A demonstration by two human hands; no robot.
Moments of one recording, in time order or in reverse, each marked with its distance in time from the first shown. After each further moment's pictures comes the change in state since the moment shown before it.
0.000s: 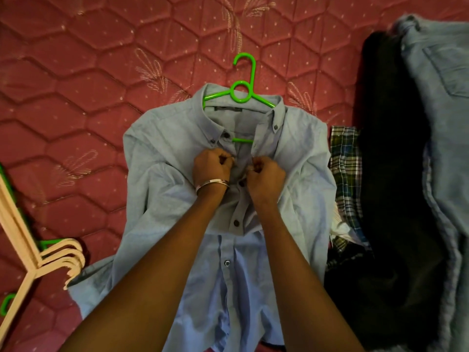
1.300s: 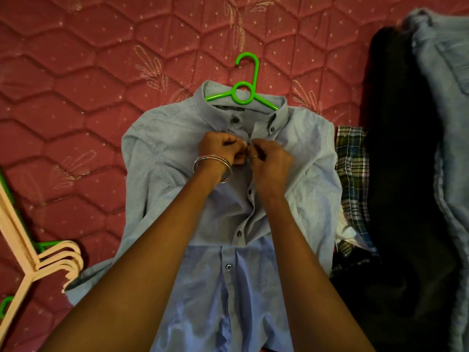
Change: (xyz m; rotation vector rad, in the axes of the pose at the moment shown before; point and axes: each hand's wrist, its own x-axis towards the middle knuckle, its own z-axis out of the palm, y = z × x) left_hand 0.022 0.035 -0.015 -0.623 -0.284 -0.239; right_hand 0.021 -0.016 -0.008 0.097 0.114 -0.339
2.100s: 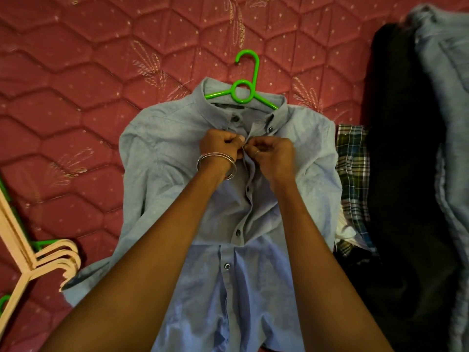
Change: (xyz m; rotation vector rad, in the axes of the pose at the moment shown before) left_hand 0.010 -0.008 0.007 0.112 0.110 0.017; right_hand 0.019 0.016 -0.003 0.359 -0.258 0.267
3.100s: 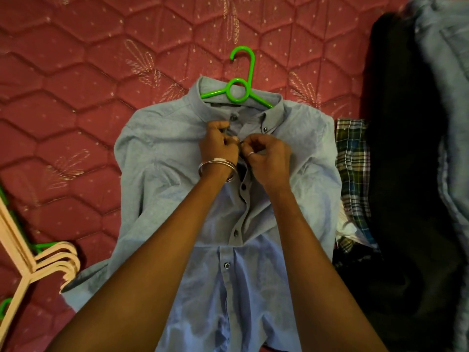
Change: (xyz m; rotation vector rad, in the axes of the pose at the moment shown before) left_hand -0.007 -0.004 0.007 0.110 0.171 0.156; right_hand -0.011 0.001 0.003 -0.147 0.057 -0.189
